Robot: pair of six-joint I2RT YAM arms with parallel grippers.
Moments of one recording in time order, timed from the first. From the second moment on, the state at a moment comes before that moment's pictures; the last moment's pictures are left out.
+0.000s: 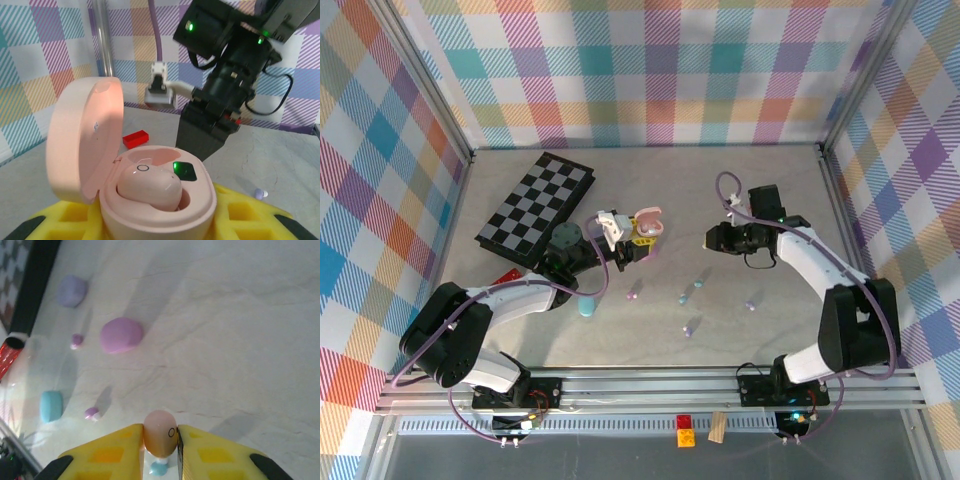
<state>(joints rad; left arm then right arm) -0.58 1.44 0.62 0.83 0.56 0.05 0.23 1.44 1.00 -0.56 -0.56 0.25</state>
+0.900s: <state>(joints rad) -0.58 1.44 0.62 0.78 0.60 0.08 0.51 1.42 1.38 -0.76 -0.61 0.15</state>
